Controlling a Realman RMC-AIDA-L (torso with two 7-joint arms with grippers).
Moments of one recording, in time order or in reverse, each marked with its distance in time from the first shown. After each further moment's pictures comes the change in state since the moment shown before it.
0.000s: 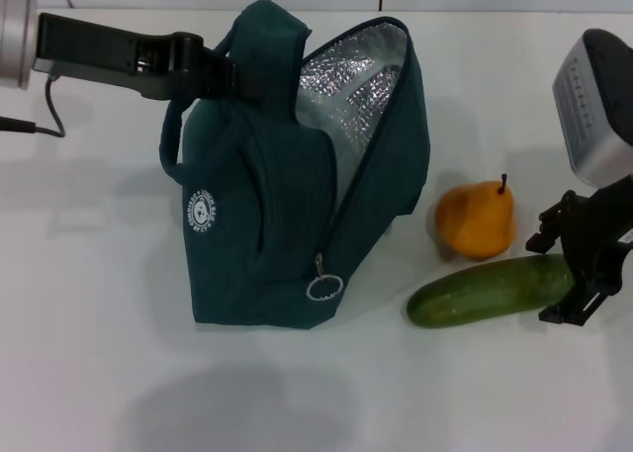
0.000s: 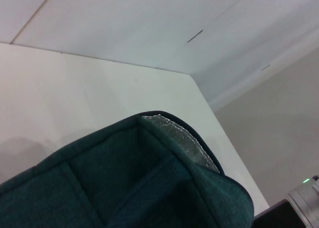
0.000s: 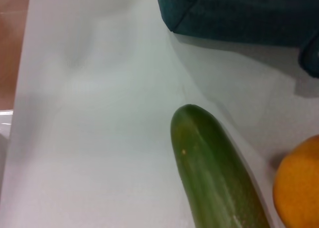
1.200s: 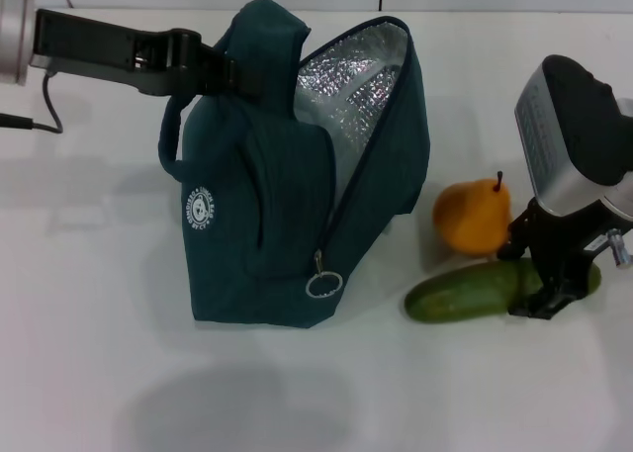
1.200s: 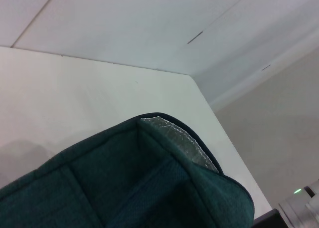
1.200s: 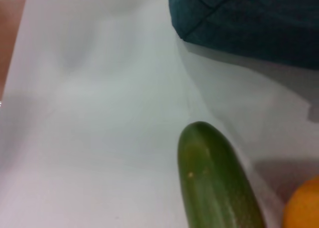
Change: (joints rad) left arm -0.003 0.005 -0.001 0.001 0.000 -0.002 0.002; right arm -0.014 0.010 -0.120 -0.001 0.043 0.110 -0.007
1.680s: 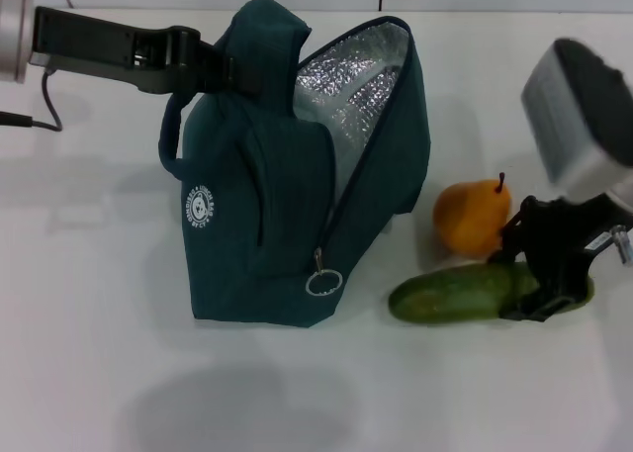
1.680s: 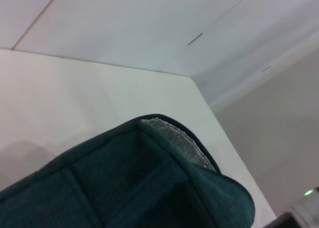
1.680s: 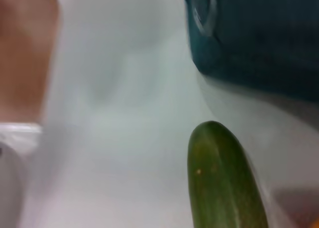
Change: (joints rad) left arm -0.002 0.001 -0.003 0.000 0.000 0.000 0.000; right arm 0.008 -0.009 0.040 -0.018 0.063 -0.072 -0.023
